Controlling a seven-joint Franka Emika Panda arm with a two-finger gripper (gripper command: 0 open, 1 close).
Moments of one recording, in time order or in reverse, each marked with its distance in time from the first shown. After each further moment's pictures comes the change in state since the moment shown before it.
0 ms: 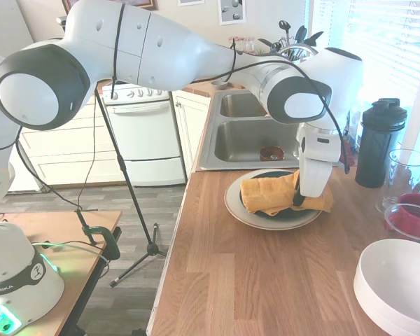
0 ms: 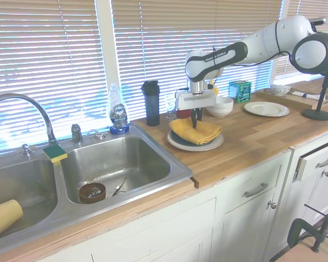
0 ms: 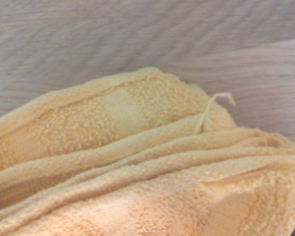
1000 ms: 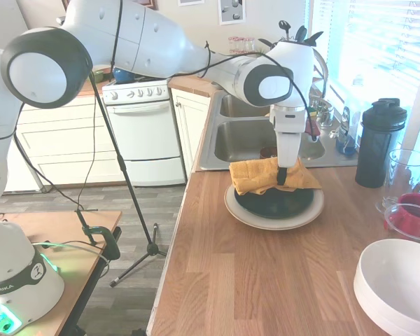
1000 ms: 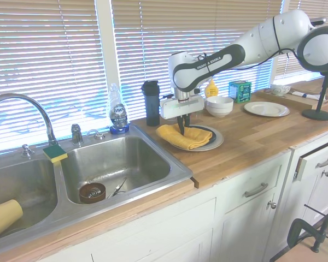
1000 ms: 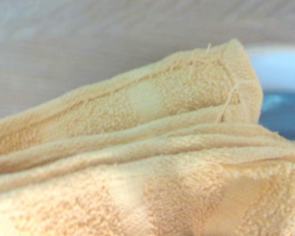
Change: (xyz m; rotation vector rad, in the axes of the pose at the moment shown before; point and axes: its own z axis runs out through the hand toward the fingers) arm -0.112 -0.017 0.009 0.024 0.145 -0.057
